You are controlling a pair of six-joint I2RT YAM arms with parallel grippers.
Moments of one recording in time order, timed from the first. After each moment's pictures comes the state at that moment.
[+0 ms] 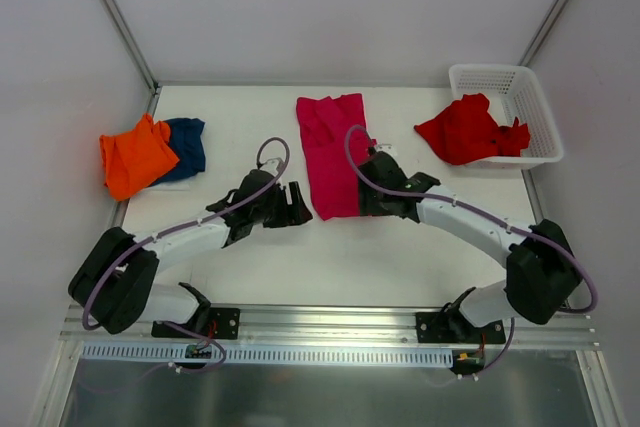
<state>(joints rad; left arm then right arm) -0.60 1.30 0.59 -0.02 0.08 -0.67 0.75 1.42 1.02 -0.58 0.28 0.54</state>
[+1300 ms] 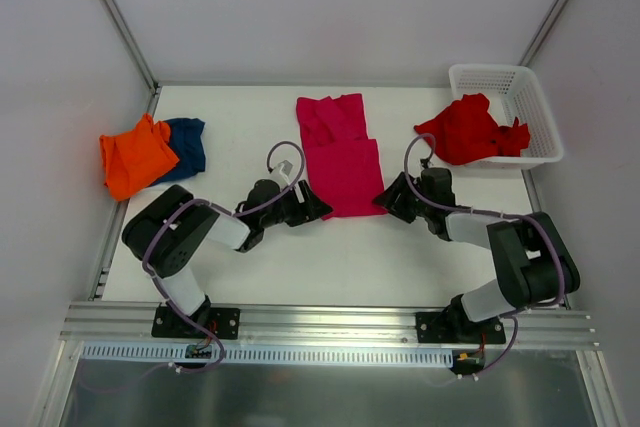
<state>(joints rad) -0.61 1.71 0.47 0.79 0.26 -0.91 0.30 1.48 0.50 0.26 -0.28 0.79</state>
